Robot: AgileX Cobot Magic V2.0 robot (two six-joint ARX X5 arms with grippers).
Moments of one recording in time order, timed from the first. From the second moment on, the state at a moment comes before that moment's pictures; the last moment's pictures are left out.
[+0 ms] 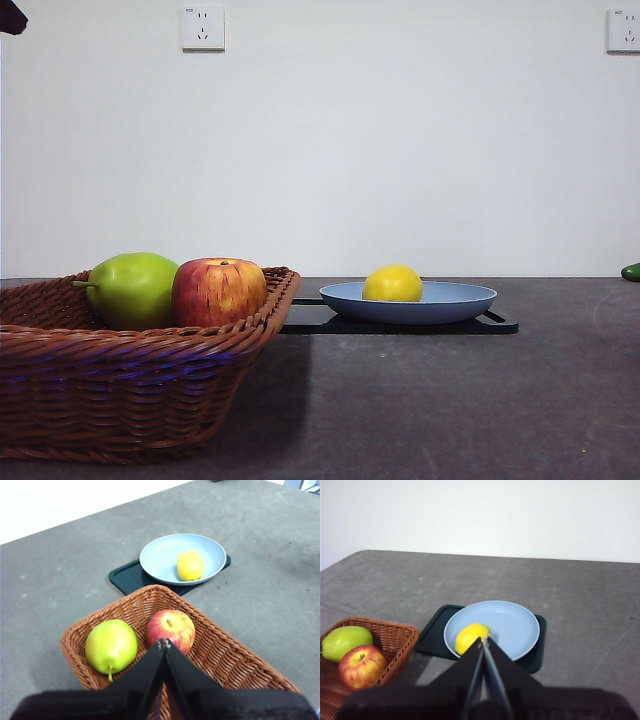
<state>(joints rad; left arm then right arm) -0.43 0.51 0.63 -0.50 0.16 0.11 0.71 0.45 0.57 -0.31 0.37 0.11</state>
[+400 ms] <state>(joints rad) -0.27 0.22 0.60 -0.56 0.15 0.10 0.71 0.45 0.57 -0.31 0.37 0.11</state>
